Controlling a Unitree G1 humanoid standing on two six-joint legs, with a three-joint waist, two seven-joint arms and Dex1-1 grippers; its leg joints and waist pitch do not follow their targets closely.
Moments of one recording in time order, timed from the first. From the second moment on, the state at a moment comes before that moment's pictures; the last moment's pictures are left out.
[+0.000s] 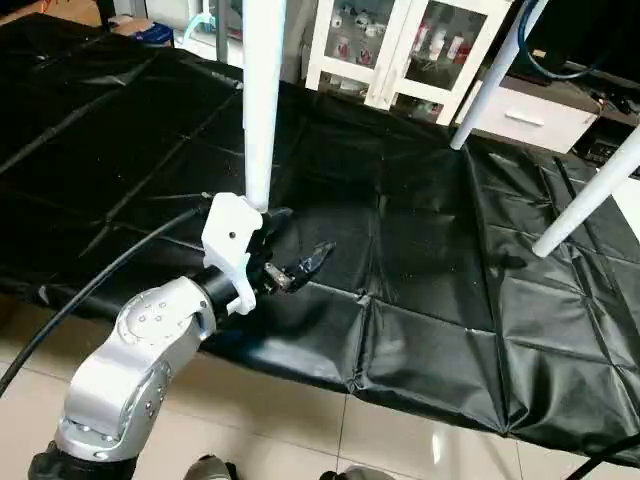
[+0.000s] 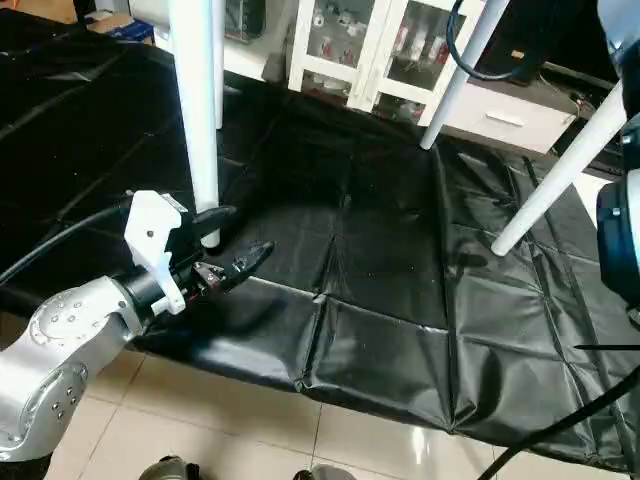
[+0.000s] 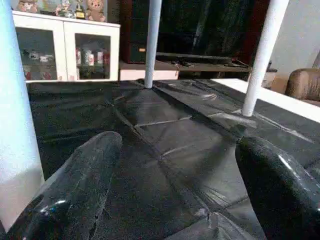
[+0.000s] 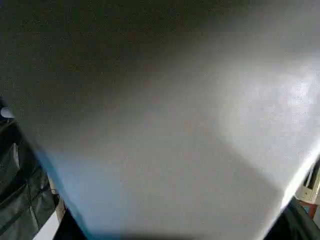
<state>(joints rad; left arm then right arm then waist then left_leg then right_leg) -0.21 0.35 -0.11 -0.44 -0.36 0.57 -0.43 -1.65 -0.74 0.48 1.13 -0.53 0.03 0.60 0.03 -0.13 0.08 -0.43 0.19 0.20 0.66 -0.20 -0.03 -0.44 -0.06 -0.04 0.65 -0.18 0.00</state>
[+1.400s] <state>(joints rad) -0.28 0.34 -0.13 -0.37 -0.34 0.54 -0.48 -1.20 -0.79 0.07 0.26 -0.07 0.21 0.95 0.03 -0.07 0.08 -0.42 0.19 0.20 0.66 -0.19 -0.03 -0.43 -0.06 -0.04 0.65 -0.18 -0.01</state>
